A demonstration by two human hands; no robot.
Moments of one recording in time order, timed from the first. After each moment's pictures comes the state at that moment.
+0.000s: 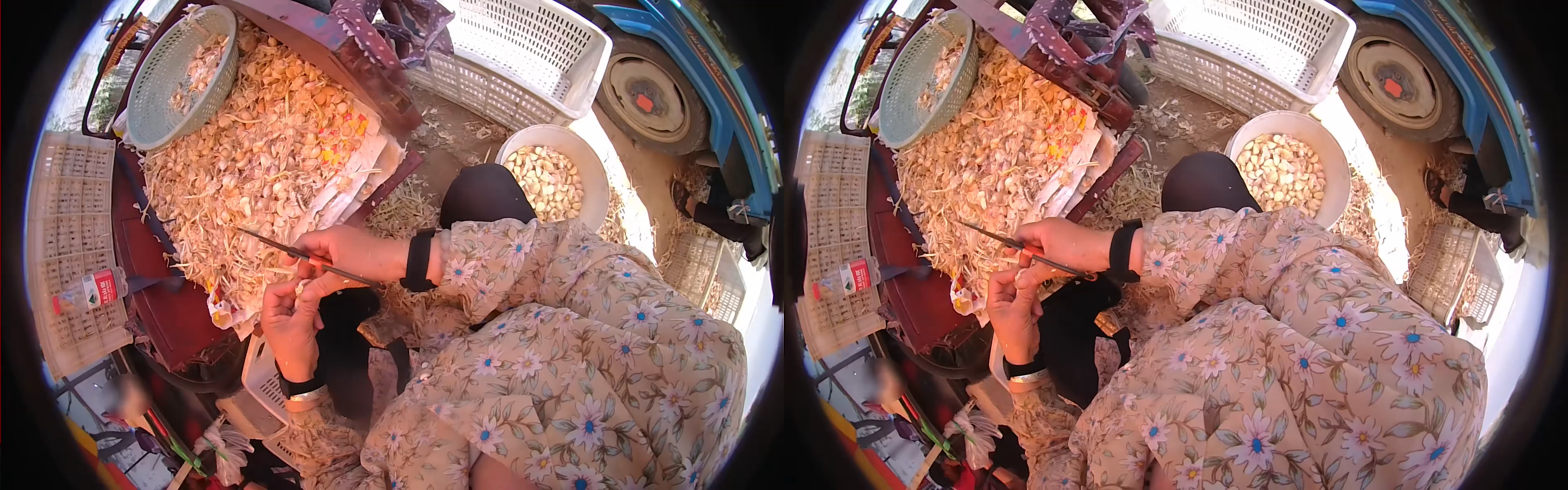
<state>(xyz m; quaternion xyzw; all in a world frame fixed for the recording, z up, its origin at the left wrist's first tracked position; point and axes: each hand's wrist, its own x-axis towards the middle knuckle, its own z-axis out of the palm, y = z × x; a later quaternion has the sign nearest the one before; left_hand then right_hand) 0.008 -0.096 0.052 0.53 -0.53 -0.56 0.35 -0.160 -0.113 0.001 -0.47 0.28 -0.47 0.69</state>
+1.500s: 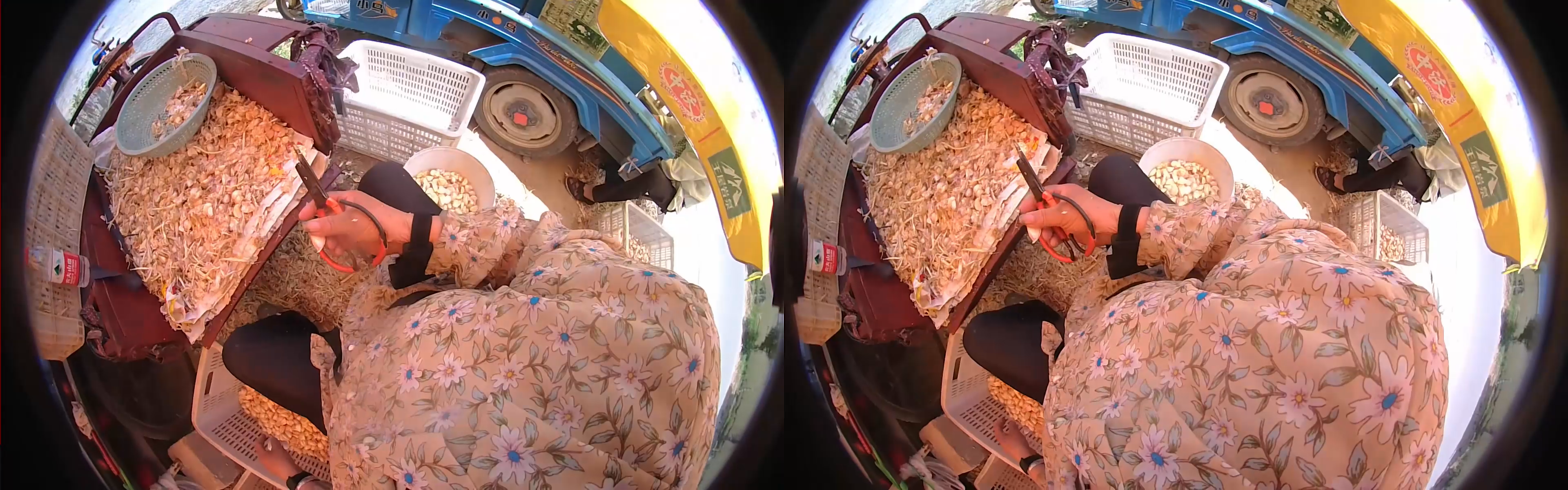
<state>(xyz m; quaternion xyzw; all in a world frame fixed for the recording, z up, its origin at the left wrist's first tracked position) 0.268 0.091 -0.046 0.89 -0.45 -0.11 0.01 -0.211 -0.038 0.065 -0.32 0.38 -0.52 0.70</state>
